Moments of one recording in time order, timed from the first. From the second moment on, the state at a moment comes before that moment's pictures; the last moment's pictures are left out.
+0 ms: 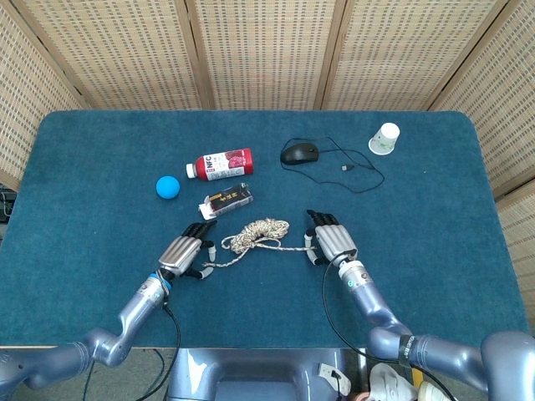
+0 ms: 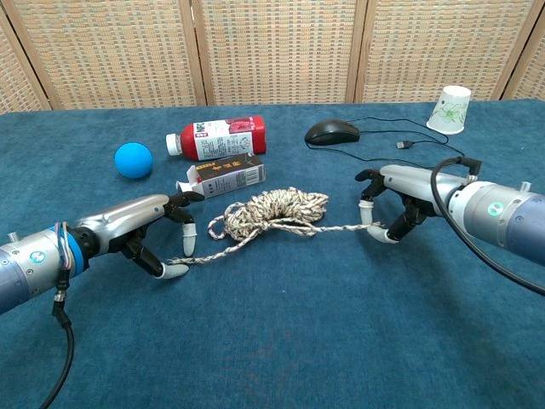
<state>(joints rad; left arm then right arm) -0.66 -1.79 -0.11 -1.10 1.37 0.89 -0.16 0.73 -1.69 0.21 -1.31 -0.97 0.84 -0.26</state>
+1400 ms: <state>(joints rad) -0.65 -1.71 -0.12 -1.04 1.38 0.99 -0.04 0.73 -1.63 0.21 -1.34 -1.00 0.90 -0.28</state>
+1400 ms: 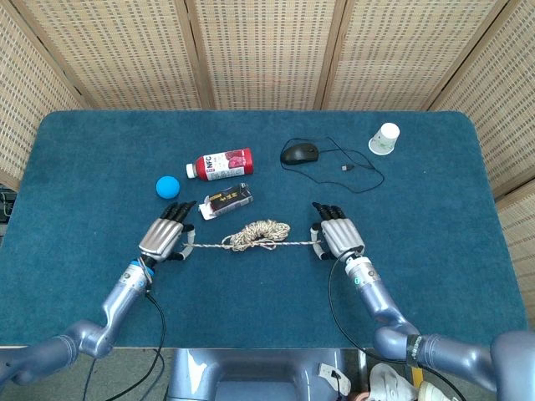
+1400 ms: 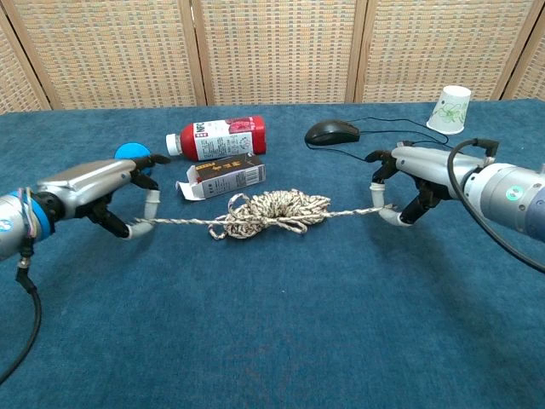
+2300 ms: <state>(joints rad) -0.56 -1.54 -0.11 -0.72 1.38 1.02 -0.27 0.66 -1.46 0.19 -1.20 -1.00 0.89 -0.25</state>
